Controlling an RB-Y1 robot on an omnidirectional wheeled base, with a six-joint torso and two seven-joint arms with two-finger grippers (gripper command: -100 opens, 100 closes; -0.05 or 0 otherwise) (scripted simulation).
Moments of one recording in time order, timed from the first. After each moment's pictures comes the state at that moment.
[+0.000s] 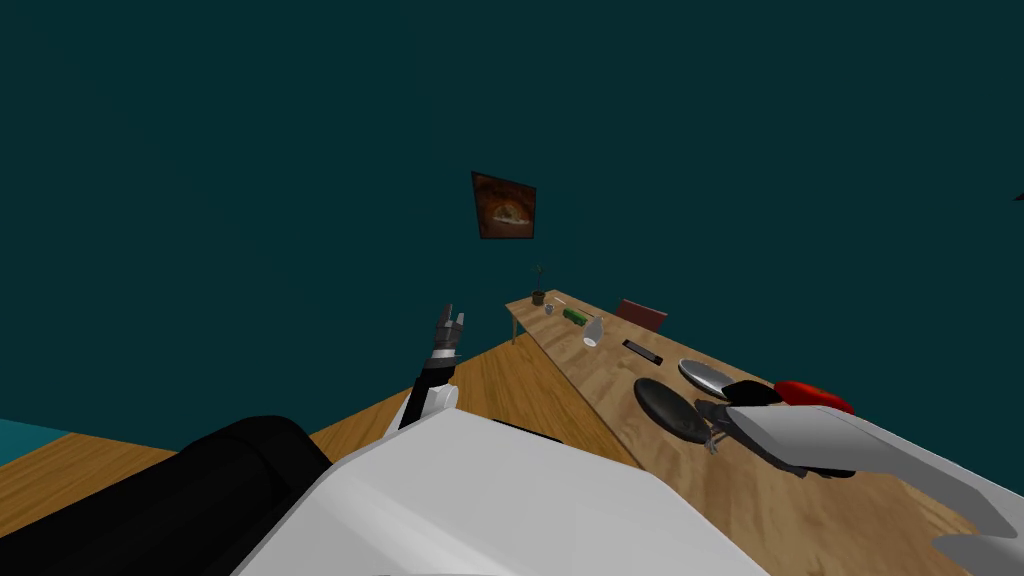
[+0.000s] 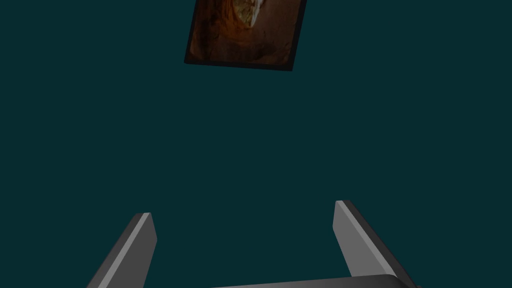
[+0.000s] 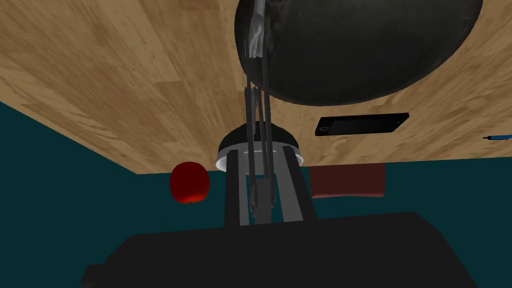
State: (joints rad) left arm 0.52 0.00 0.04 -2.21 0.10 -0.42 -0.05; right arm 0.20 -1.08 -0.01 -1.63 -0.57 1.16 0.52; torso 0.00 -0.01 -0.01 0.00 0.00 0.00
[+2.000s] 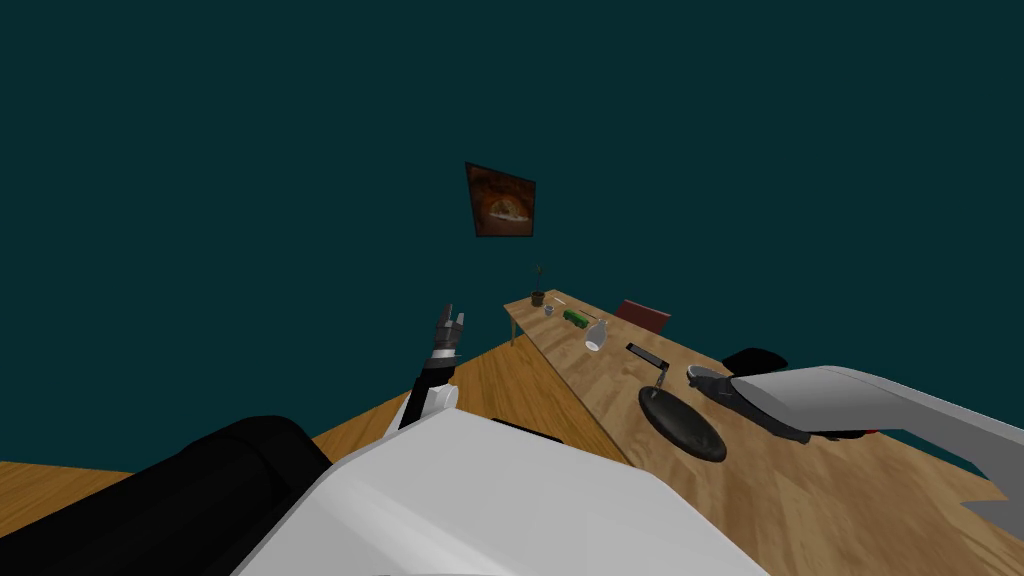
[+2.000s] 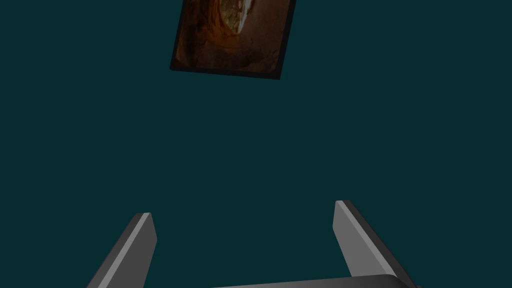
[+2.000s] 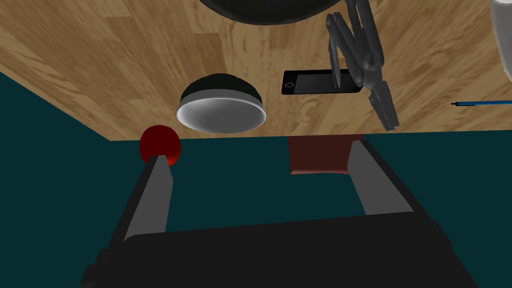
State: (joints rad) left arm 0.52 0.00 0.04 -2.21 0.10 -0.42 -0.05; right arm 0.16 -1.22 -0.07 -1.78 -0.68 1.31 0.50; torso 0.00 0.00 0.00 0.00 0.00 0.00
